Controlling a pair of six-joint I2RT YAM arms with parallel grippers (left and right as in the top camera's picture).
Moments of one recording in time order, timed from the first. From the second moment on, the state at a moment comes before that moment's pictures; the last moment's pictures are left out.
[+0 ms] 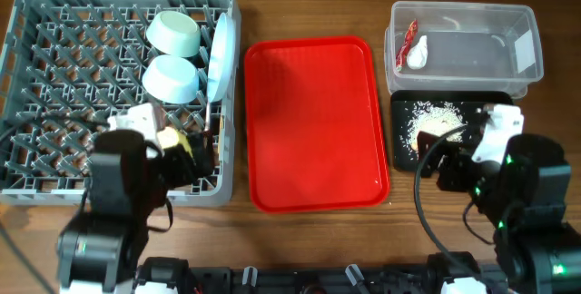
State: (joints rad) left arm -0.11 0.72 0.87 -0.89 0.09 -0.41; right arm 0.07 0.68 0.98 -1.01 -0.07 0.23
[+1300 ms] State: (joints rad) left arm -0.11 0.68 0.87 -0.90 0.09 -0.41; right arm 0.07 0.47 0.80 -0.87 -0.06 0.23
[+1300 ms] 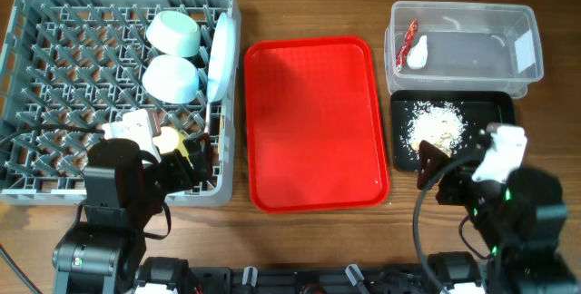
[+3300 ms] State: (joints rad) left arm -0.11 0.68 0.86 -0.90 0.09 -0.41; right arm 0.07 0.02 0.01 0.00 -0.07 0.07
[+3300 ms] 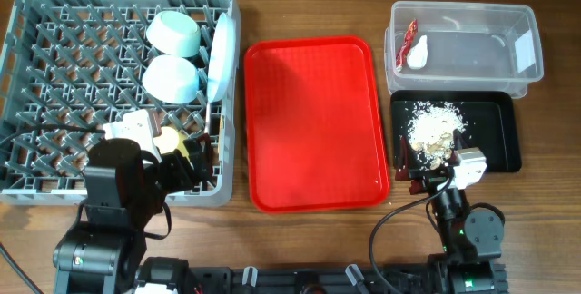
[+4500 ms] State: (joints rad) left arm -0.01 0.34 0.48 -0.57 0.08 -0.41; right arm 0.07 0.02 0.01 0.00 -0.07 0.07
